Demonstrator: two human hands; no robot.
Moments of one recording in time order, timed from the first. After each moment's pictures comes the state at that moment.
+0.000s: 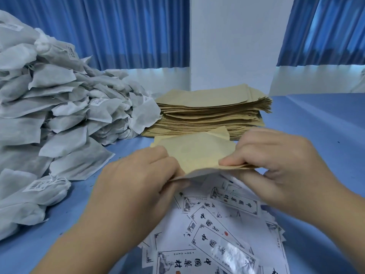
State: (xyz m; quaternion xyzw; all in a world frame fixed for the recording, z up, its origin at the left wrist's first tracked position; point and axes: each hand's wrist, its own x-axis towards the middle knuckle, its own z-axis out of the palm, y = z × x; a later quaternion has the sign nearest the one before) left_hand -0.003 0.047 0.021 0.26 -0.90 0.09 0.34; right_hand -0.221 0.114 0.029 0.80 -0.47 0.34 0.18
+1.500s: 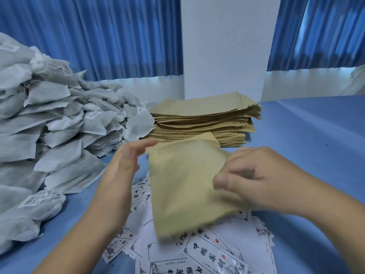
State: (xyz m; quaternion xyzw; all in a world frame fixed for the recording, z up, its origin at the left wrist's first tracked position) left_hand -0.010 0.010 0.000 0.31 -0.72 -0.39 0.49; right_hand -0.238 0.110 0.030 0.73 -0.61 0.28 -0.08
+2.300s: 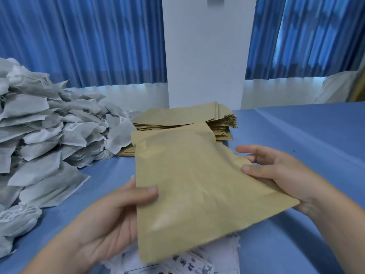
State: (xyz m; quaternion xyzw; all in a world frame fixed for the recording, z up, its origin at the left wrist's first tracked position) left_hand -0.023 0.033 0.010 0.14 -0.39 -0.89 0.19; right_hand -0.312 0.144 0.026 0.42 -0.60 0.55 -0.39
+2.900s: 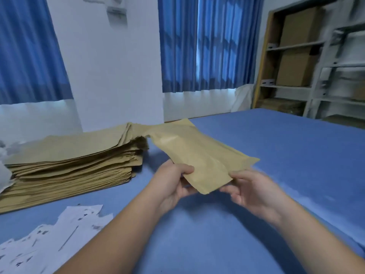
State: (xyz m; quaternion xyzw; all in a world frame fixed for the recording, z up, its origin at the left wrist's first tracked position) left_hand -0.330 0.076 0.027 0.17 -0.51 -0.82 0.17; right_hand -0.447 0.237 0.011 0.18 -0.52 0.74 -0.39
